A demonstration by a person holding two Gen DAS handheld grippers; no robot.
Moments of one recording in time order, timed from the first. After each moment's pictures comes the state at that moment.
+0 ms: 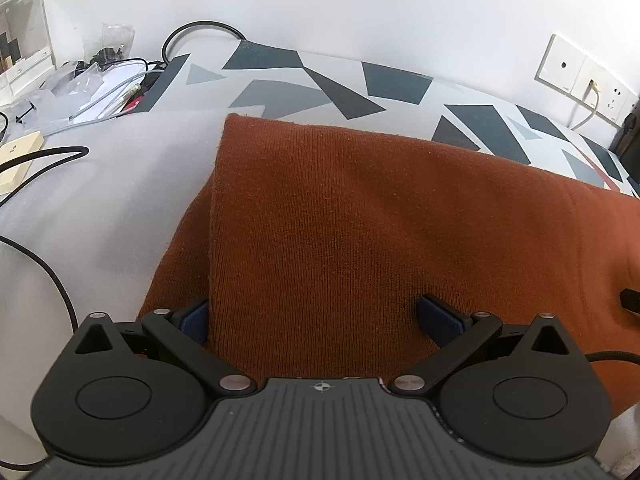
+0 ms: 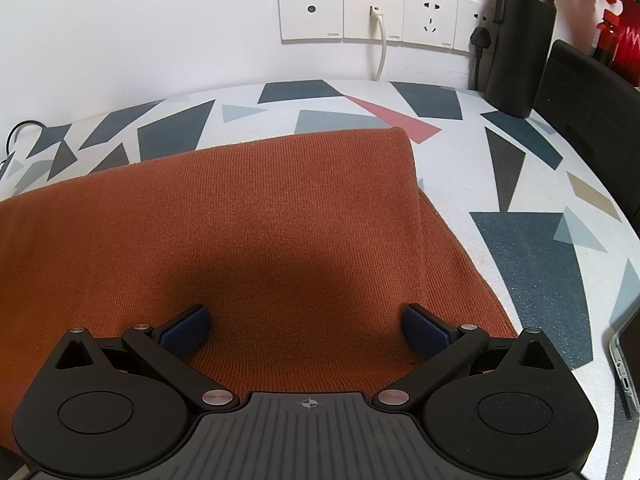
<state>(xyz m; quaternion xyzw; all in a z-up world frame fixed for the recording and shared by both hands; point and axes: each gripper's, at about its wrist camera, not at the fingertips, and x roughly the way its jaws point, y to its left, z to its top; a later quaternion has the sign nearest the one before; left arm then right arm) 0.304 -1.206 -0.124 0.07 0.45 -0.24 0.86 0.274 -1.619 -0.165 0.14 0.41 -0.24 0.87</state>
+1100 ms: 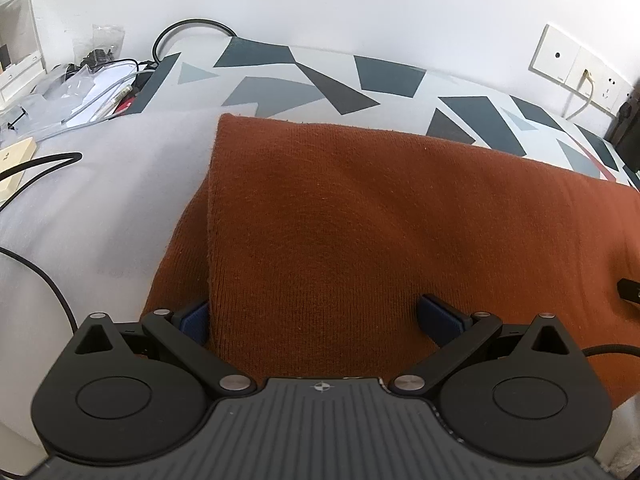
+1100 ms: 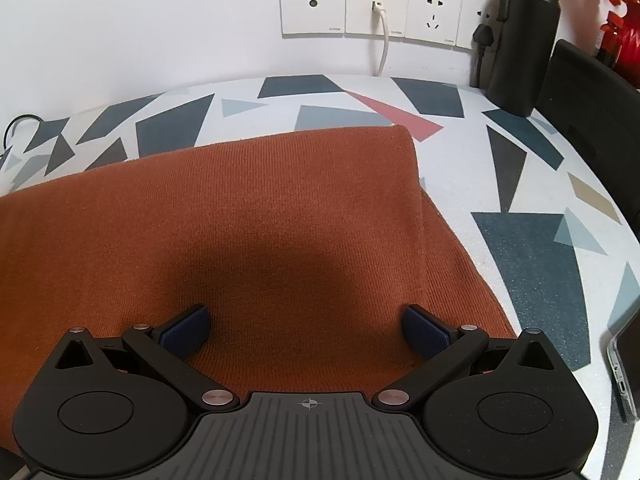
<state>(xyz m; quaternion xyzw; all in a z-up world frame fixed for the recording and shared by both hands) 0.306 -1.207 -0.123 0.08 0.45 -0.25 0.85 0.278 -1.620 -0.165 0.14 0.42 -0.24 0.86</state>
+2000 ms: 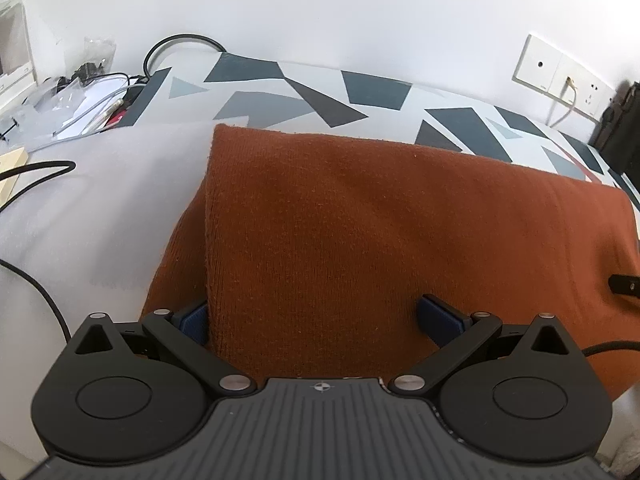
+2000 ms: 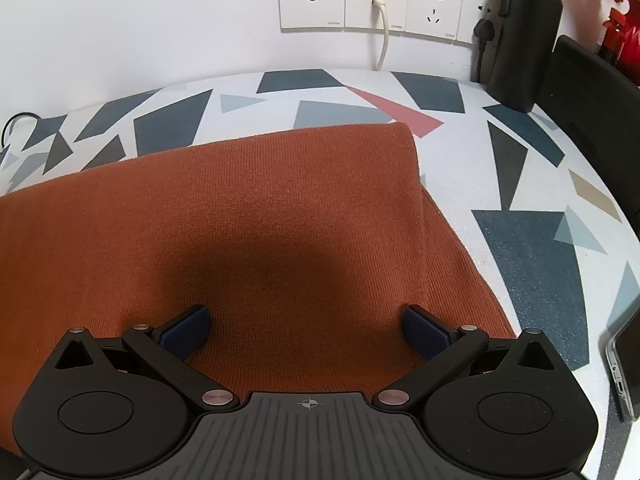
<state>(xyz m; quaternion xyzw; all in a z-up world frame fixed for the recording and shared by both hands) 0.302 -1.198 -0.126 0.07 0.42 -0.28 0.86 0.281 -1.623 -0.163 0.14 0.43 -0.24 0.86</state>
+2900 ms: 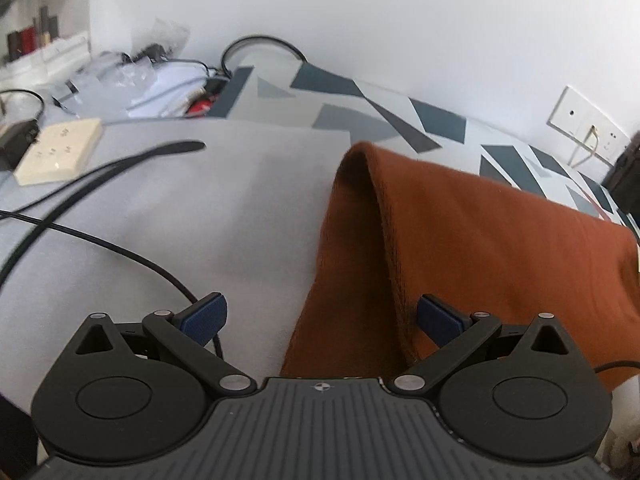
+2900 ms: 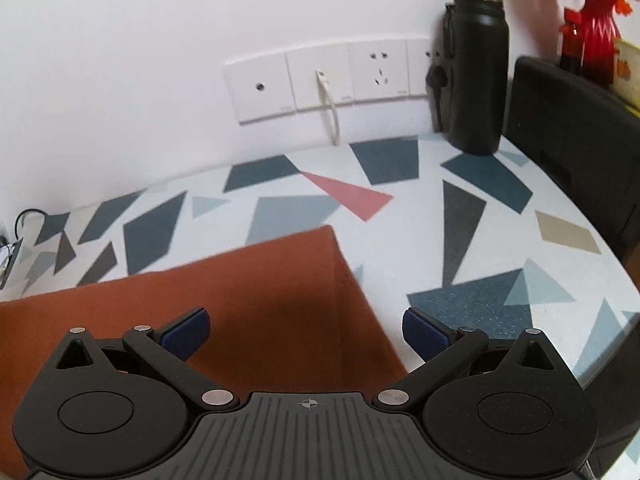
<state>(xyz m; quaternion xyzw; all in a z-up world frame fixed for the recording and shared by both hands) 0.338 -1.105 -0.117 0.02 0.43 -0.27 0.86 0.250 -1.700 -0.122 0.19 0.34 -0.23 0.89</state>
